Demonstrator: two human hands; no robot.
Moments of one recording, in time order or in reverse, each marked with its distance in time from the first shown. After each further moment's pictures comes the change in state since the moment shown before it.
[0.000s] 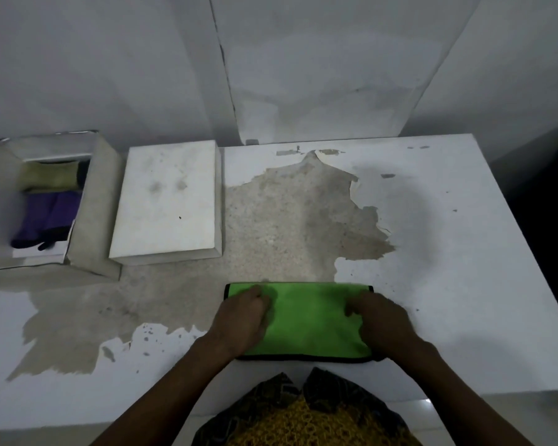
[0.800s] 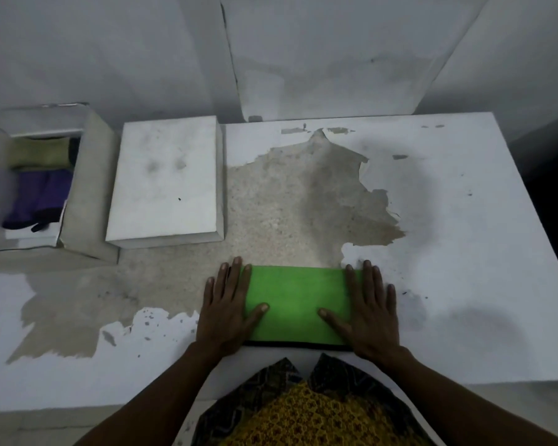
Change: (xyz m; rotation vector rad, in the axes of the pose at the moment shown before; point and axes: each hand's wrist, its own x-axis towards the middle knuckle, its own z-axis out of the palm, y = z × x) left_hand -0.009 -0.047 0.088 -0.053 0.144 -0.221; right_hand 0.022 0.013 0.091 -0.040 0.264 0.060
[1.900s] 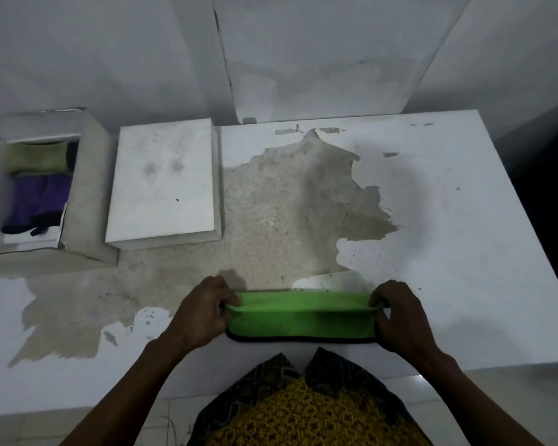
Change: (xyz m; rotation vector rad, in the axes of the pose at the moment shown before) left_hand -0.017 -0.015 -0.080 -0.448 0.008 0.170; right_hand -0.029 0.025 -0.065 0.438 0.180 -0.131
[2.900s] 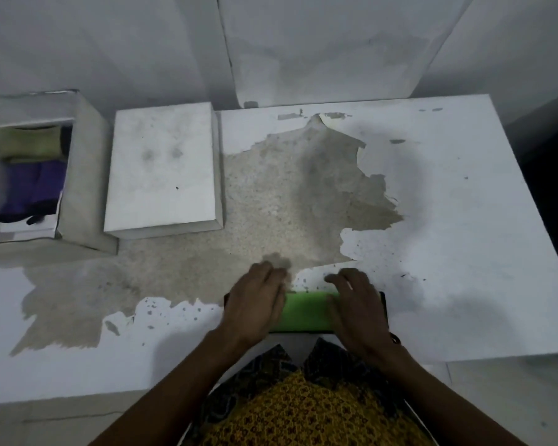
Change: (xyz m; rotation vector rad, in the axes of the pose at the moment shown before) left_hand 0.017 0.072 0.040 0.235 0.100 0.115; right_hand -0.001 -0.062 0.044 -0.216 -0.046 -0.090
